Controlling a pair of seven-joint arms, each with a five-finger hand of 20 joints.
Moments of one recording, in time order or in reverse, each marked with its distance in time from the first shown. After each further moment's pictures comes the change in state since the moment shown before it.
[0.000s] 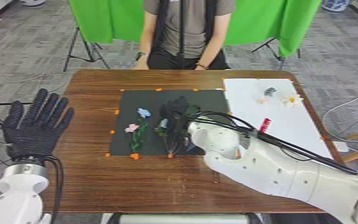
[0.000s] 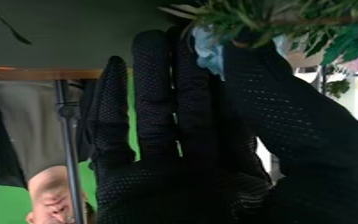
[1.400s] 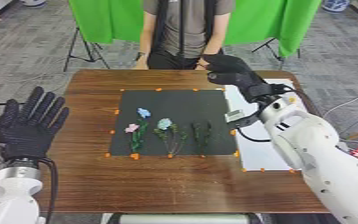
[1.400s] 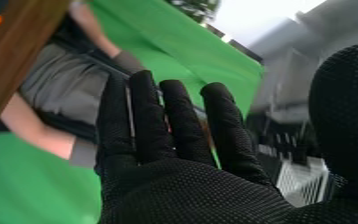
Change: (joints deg) left arm 2.0 -1.1 -2.7 -0.4 7.8 -1.7 -2.1; right arm -37.0 8.3 57.2 -23.2 44.1 -4.8 -18.7
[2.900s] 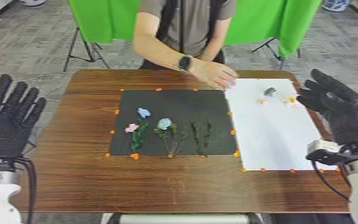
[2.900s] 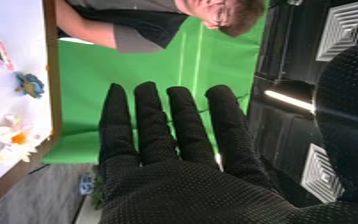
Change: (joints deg) left arm 5.0 -0.9 -6.8 -3.5 6.3 -3.4 1.6; right arm -42.9 -1.1 37.2 -11.2 20.9 8.3 -13.3
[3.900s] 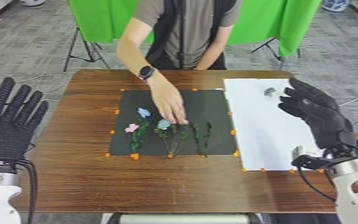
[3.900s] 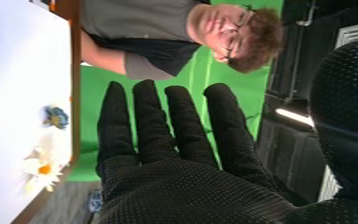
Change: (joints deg) left arm 1.0 0.6 -0.3 -0.2 -0.6 0.1 -0.5; right arm 1.0 0.7 -5.0 -0.8 -2.1 -0.6 2.3
